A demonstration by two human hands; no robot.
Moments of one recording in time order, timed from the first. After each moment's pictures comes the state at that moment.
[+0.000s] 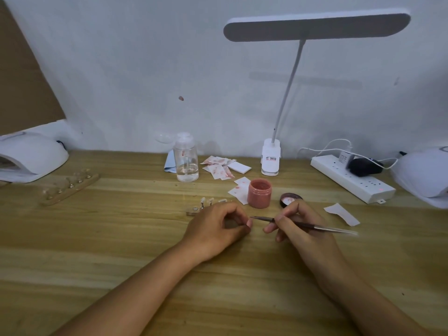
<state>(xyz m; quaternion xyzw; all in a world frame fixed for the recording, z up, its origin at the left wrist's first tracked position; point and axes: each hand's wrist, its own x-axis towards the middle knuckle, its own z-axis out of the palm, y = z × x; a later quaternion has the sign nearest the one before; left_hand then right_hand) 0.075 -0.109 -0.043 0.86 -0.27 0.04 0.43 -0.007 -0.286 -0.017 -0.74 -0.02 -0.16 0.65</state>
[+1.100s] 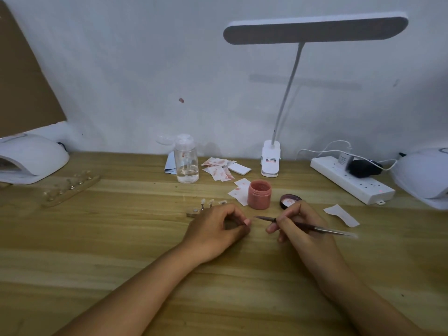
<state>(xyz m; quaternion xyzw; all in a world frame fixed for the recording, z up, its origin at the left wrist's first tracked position) 0.075 -0.110 -0.043 0.87 -0.24 0.03 0.42 -0.010 -0.284 -0.013 -0.75 0.00 -0.17 0.64</state>
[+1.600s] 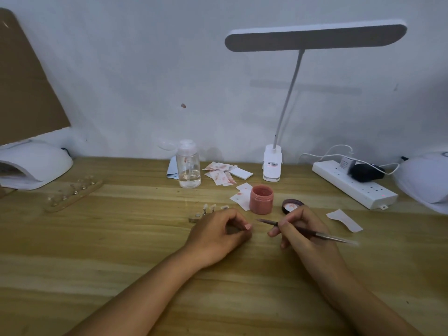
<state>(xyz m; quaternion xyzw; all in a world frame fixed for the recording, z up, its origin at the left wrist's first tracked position) 0.076 -0.109 -0.041 0.87 -0.25 0.03 0.42 -0.009 -0.283 -0.013 -0.74 0.01 -0.16 0.65</state>
